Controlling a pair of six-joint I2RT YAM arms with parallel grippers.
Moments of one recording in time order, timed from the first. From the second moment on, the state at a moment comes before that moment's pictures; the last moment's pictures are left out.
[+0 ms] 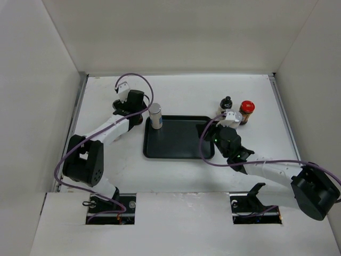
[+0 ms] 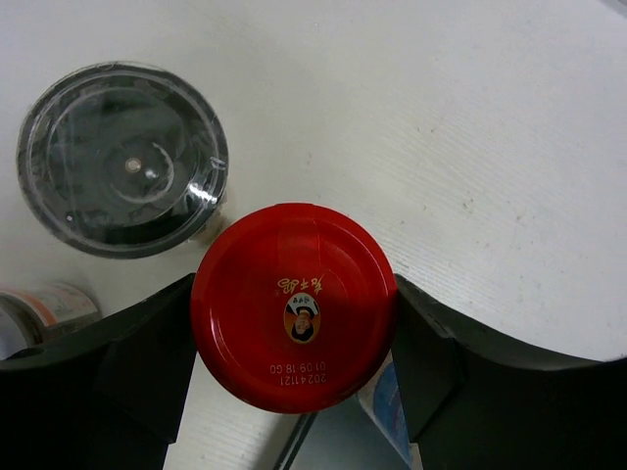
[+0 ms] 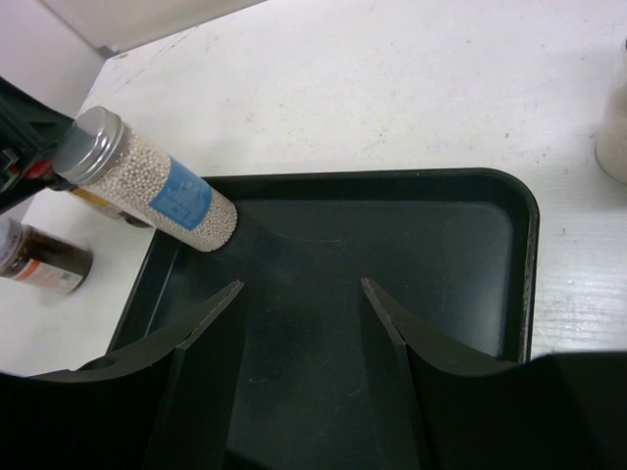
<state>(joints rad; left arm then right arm) -0.35 1.59 1.04 -0.14 -0.56 -0.66 0.71 1.19 0.46 0.55 0.36 0.54</state>
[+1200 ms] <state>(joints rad) -0.87 1.27 0.87 -0.24 -0.70 -0.60 0.66 1.09 0.41 0.55 0.41 0.55</state>
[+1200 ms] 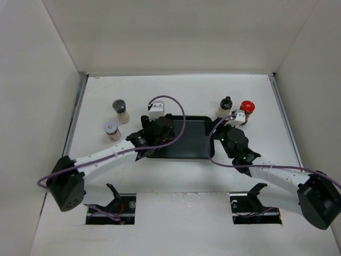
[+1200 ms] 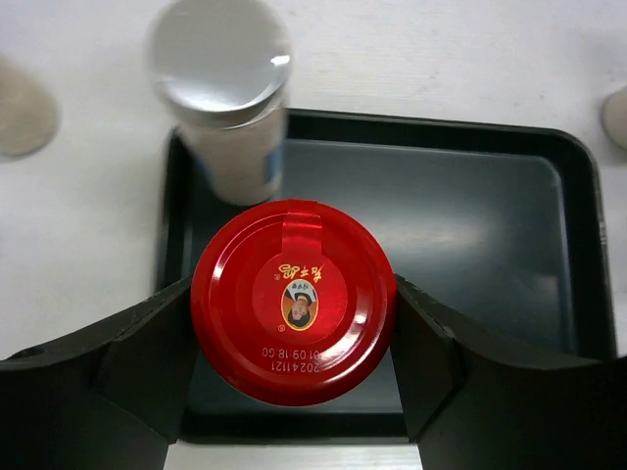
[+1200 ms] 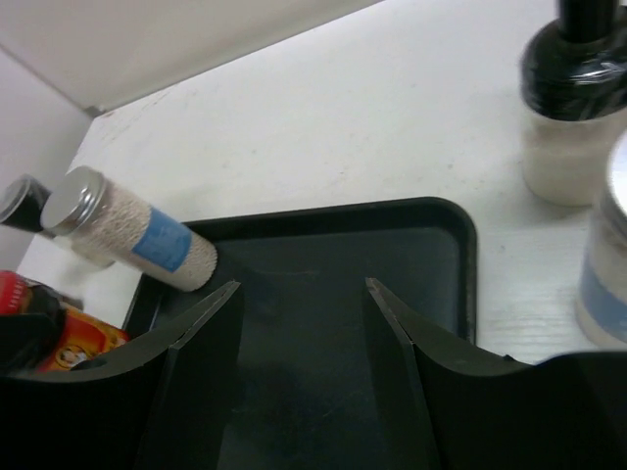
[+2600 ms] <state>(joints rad) -0.81 1.71 1.15 0.13 -0.69 -0.40 0.63 1.01 0.38 0.55 0.46 0.56</state>
